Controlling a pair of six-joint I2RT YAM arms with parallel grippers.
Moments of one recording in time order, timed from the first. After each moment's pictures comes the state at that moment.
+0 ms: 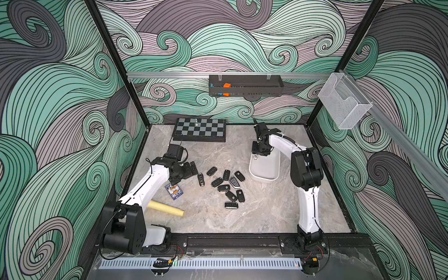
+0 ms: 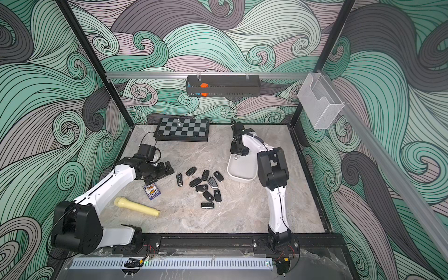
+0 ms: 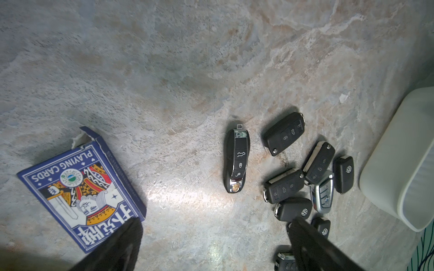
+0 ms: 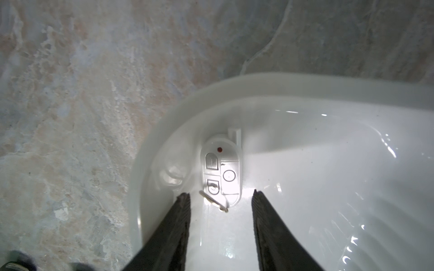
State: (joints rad) left arm -0.18 1.34 0.94 -0.79 0.16 -0.56; right arm 0.29 2.20 1.77 -0.88 0.06 0.48
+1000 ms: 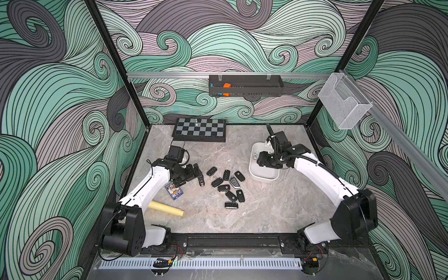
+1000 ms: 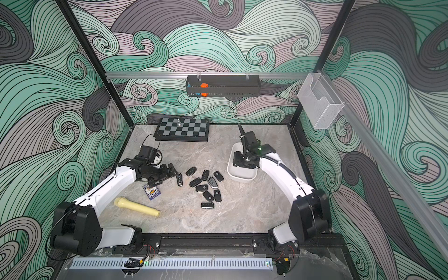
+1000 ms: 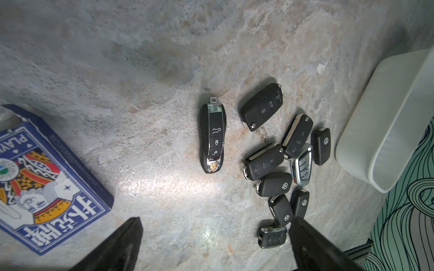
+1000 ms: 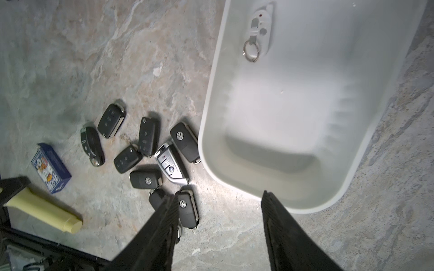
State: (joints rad) left arm -0.20 1.33 0.91 -0.78 0.30 -0.55; right arm 0.39 1.44 1.21 -0.85 -0.09 0.46
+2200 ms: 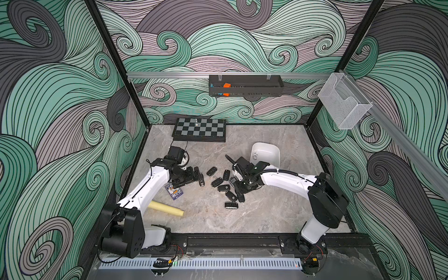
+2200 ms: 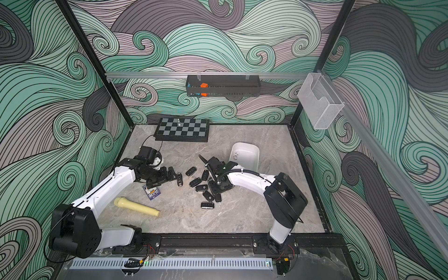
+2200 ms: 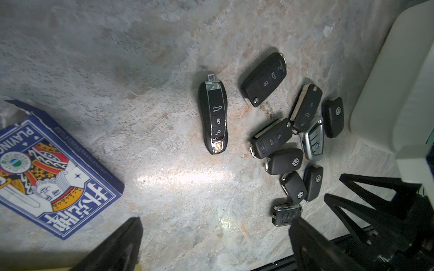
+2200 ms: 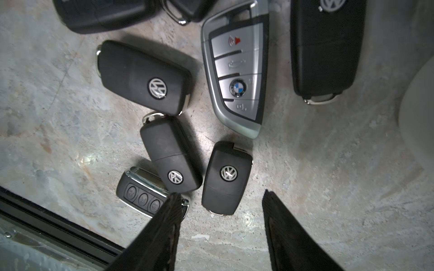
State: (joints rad) left arm -0.20 1.31 0.93 -0.87 0.30 -0.42; right arm 0.80 1.72 1.13 -0.77 -0.04 0.37
